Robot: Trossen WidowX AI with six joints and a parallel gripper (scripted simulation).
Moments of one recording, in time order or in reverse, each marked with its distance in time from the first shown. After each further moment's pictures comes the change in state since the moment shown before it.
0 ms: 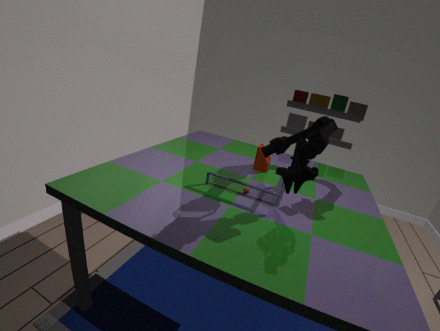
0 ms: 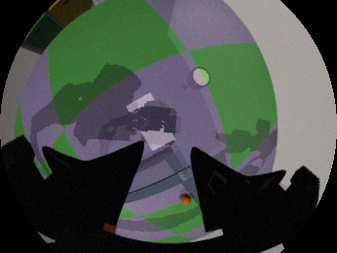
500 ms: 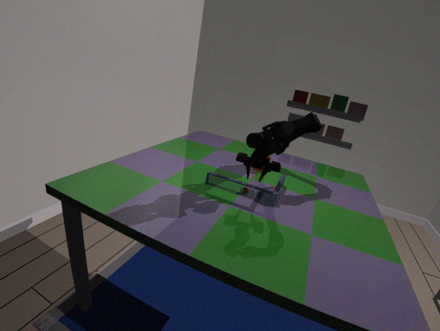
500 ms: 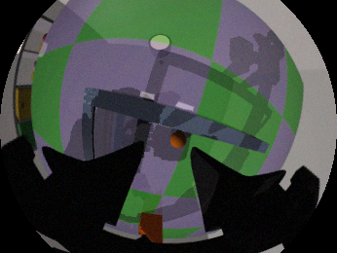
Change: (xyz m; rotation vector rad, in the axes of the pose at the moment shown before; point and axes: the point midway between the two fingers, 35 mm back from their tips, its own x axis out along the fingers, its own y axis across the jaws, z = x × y) arm -0.006 -0.077 -0.150 0.798 0.157 0.001
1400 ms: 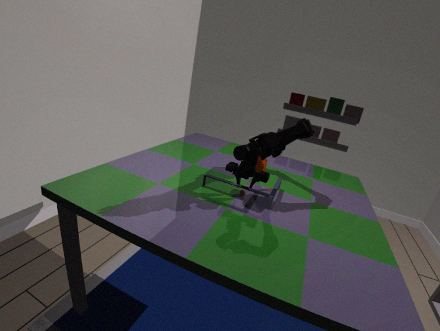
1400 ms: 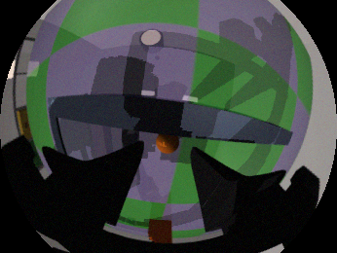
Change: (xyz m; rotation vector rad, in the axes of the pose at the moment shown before) arm 0.042 -0.021 -0.013 0.156 0.053 0.030
